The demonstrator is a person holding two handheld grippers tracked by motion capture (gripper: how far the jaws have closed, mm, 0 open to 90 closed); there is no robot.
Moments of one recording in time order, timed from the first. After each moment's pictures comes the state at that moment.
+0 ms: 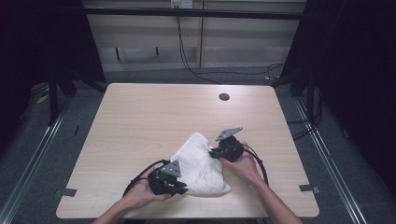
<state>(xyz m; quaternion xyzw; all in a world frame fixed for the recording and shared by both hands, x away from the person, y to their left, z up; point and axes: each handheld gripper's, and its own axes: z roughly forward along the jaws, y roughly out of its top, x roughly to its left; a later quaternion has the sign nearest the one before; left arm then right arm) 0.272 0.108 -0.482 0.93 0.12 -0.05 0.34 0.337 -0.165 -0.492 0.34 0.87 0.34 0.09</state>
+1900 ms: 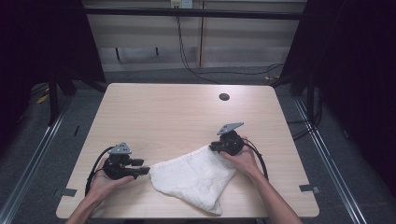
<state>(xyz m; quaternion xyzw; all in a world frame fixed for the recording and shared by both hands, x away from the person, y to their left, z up) 0.309 0.229 -0.487 0.86 0.32 0.02 0.40 0.364 -0.171 -0.502 0.34 0.86 0.36 0.10</state>
